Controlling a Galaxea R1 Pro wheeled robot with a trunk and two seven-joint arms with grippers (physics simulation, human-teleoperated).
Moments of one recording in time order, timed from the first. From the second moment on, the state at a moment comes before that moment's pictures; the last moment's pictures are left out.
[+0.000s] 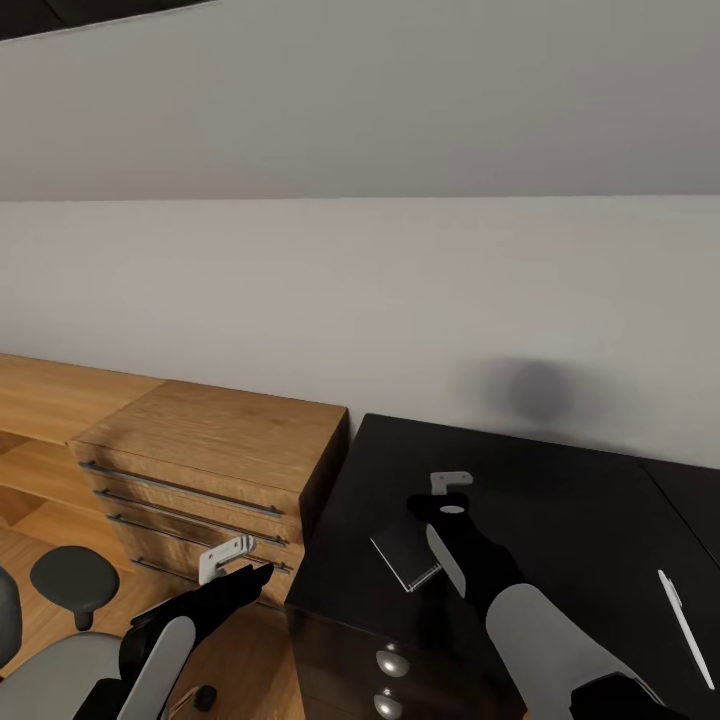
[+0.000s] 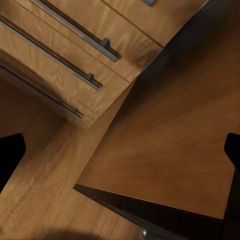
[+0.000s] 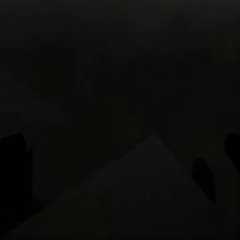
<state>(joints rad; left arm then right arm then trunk) -0.15 0.06 -0.12 -1.56 0.74 0.70 0.46 -0.76 0.12 0.21 -0.59 -0.12 0.30 -0.31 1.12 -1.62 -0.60</state>
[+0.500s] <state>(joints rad) -0.15 0.06 -0.12 -1.55 0.74 0.70 0.46 -0.76 0.12 0.21 -0.59 -0.12 0.30 -0.31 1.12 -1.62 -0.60</state>
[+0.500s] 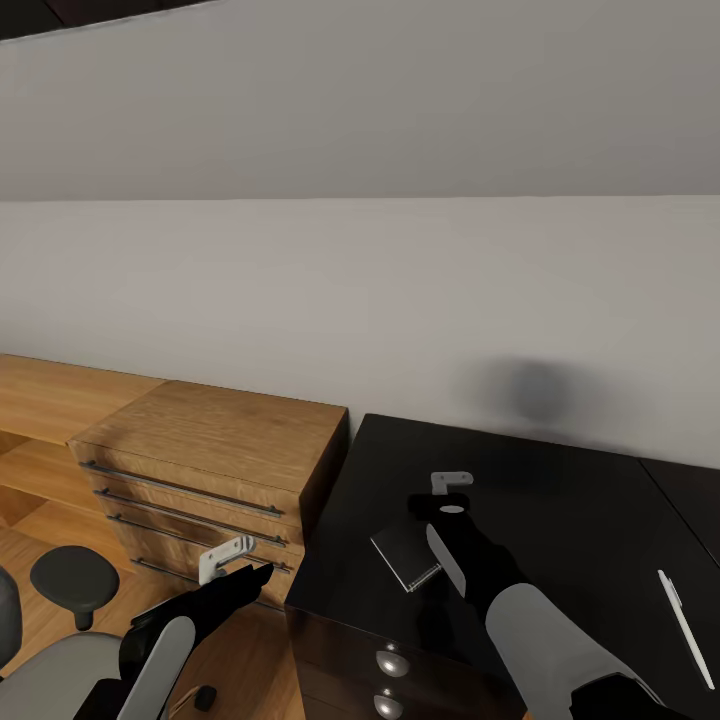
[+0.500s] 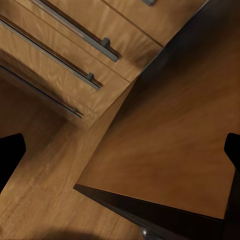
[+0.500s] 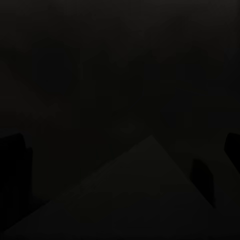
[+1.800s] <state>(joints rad) -0.15 0.06 -0.12 -1.55 0.74 0.70 0.46 -0.76 0.12 0.21 -0.59 -0.12 0.30 -0.31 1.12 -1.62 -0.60</state>
